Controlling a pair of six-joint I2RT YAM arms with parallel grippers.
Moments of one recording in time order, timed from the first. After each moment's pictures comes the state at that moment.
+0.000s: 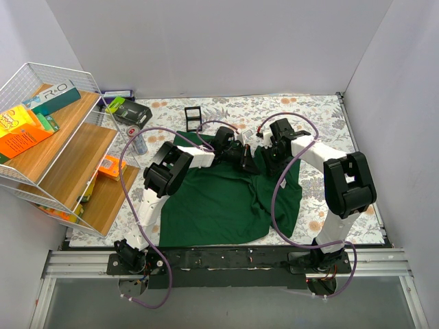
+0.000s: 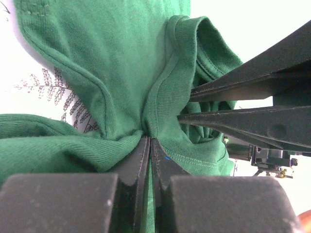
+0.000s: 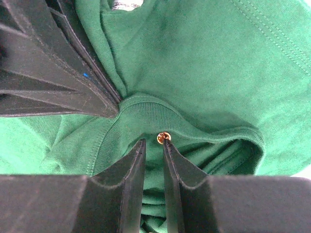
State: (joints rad) left arm -0.63 2.39 1.55 0.22 0.88 -0.67; right arm 0.36 1.78 1.19 -0.61 -0.17 -0.12
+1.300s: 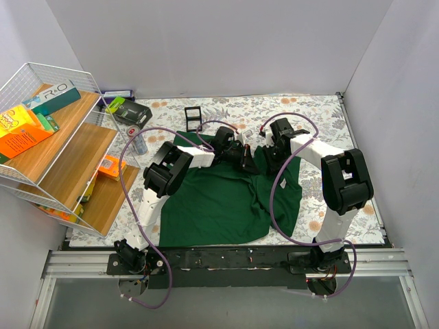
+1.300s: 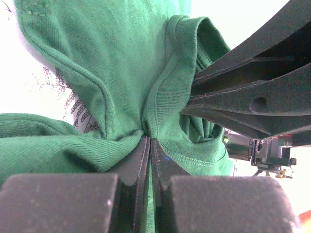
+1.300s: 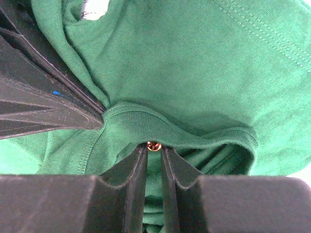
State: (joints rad) left arm -0.62 2.39 1.55 0.22 0.88 -0.67; right arm 0.35 1.83 1.21 -0.61 -0.14 -0.03
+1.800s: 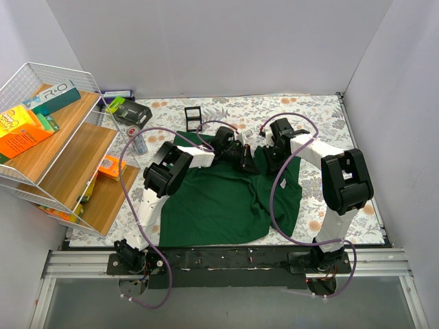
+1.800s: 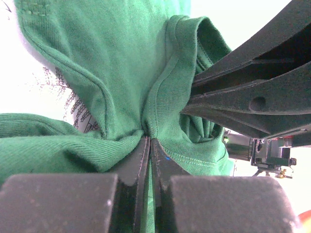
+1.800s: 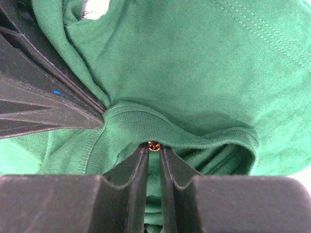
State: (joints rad) left arm -0.62 2.39 1.55 0.22 0.88 -0.67; right arm 0.35 1.83 1.21 -0.61 -0.14 -0.03
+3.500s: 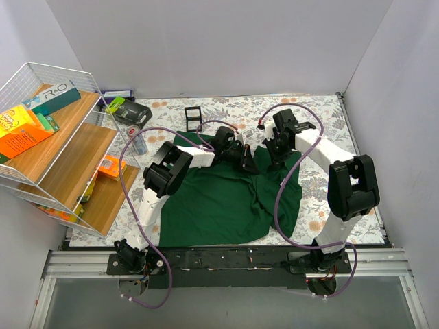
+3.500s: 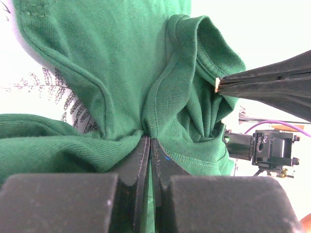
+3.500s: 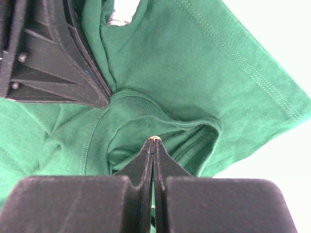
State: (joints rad) left arm -0.62 2.39 1.55 0.21 0.88 -0.66; right arm 0.34 1.75 1.29 -0.70 -0.14 -0.19
